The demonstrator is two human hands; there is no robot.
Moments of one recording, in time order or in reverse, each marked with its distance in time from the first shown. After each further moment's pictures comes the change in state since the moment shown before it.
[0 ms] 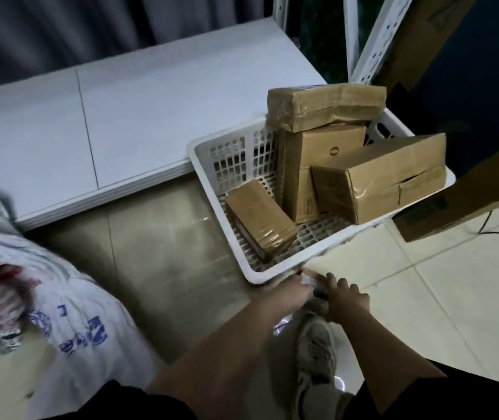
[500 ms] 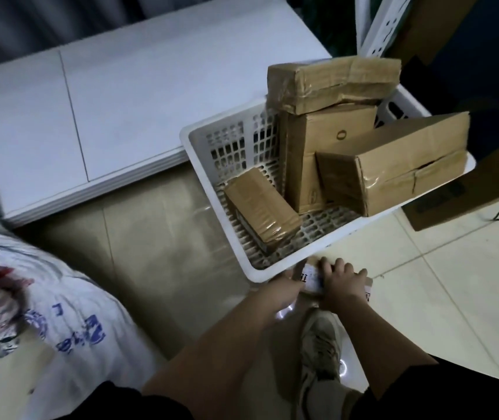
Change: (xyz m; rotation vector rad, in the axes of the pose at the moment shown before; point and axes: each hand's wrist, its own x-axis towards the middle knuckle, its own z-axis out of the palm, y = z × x) left_hand 0.023 -0.020 -0.012 0.012 0.095 -0.094; right_hand 0.021 -0.015 0.001 -0.266 0.086 -0.053
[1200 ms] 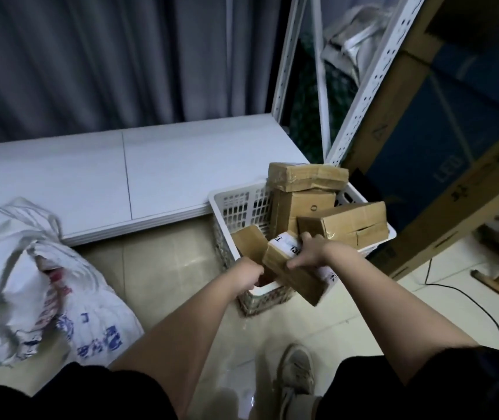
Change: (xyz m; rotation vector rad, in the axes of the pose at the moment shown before) left_hand -0.145 0.018 -0.080 -0.120 0.198 0.271; right_hand -0.134 0.012 -0.230 0.334 -0.004 -0.053
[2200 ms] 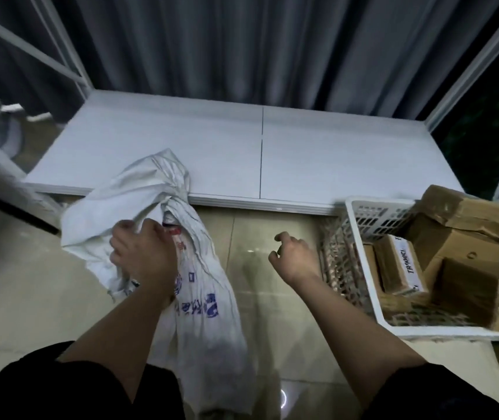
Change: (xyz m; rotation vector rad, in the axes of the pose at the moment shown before) left_hand -0.074 -0.232 -0.264 0.239 1.558 -0.294; right_hand 0.024 -0.288 0.115 0.040 0.384 -0.543
